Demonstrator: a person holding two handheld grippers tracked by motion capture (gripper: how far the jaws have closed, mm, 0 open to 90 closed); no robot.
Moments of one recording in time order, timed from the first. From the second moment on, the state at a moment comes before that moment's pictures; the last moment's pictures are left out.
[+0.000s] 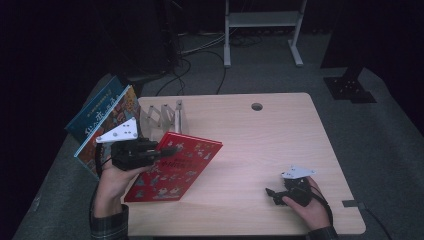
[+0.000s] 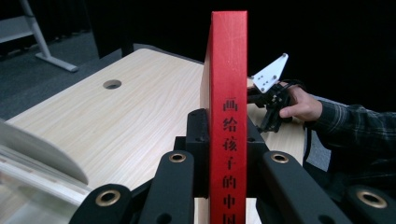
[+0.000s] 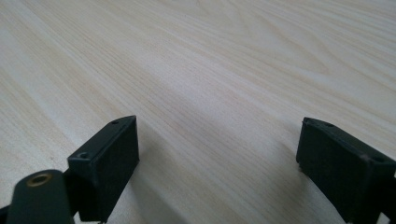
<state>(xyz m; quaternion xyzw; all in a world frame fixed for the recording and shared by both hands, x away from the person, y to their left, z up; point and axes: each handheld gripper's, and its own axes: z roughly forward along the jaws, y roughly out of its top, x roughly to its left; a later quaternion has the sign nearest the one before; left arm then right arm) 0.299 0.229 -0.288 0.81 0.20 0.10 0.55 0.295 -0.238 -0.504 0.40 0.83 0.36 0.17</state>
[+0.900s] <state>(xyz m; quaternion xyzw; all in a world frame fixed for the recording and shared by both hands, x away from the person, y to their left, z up) 0.280 0.307 -0.284 0.75 0.31 0.17 0.56 0.295 -0.238 -0.504 0.40 0.83 0.36 0.17</state>
